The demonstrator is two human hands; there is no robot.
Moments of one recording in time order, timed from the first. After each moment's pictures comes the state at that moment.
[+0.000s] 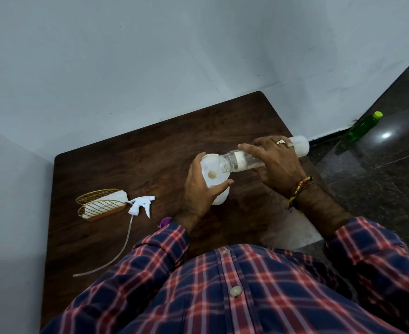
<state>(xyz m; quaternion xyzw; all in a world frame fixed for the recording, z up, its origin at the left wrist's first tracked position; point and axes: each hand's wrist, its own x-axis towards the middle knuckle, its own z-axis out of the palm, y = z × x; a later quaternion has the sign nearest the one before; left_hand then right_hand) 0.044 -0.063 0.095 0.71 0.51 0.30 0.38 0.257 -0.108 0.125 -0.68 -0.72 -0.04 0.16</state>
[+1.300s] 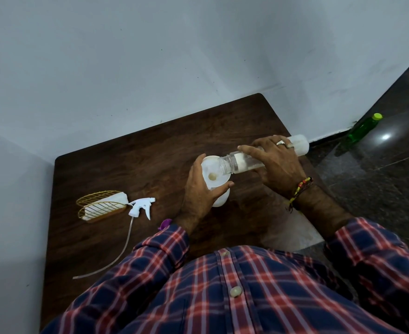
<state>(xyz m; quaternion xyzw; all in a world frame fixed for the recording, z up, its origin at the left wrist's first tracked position) 0.043 -0.061 0.092 0.71 0.52 0.28 0.38 0.259 -0.106 0.126 -0.67 -0.72 -0.06 0.16</state>
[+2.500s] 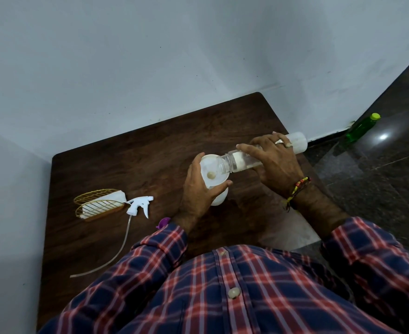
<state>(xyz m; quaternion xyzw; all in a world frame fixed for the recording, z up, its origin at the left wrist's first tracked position) 0.043 -0.065 0.099 0.71 0.52 0.29 0.38 0.259 -0.103 0.123 -0.67 -0.72 -0.06 0.16</state>
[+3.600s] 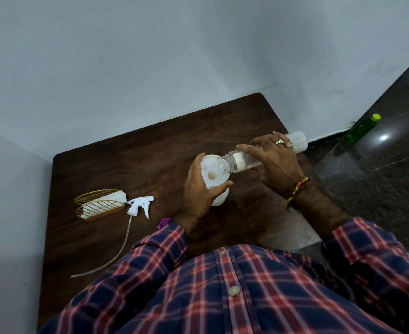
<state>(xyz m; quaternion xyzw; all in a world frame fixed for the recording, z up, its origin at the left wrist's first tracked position) 0.043 -0.065 0.101 0.71 0.52 0.29 0.38 0.259 -0.101 0.122 -0.66 -0.73 -0.08 0.17</state>
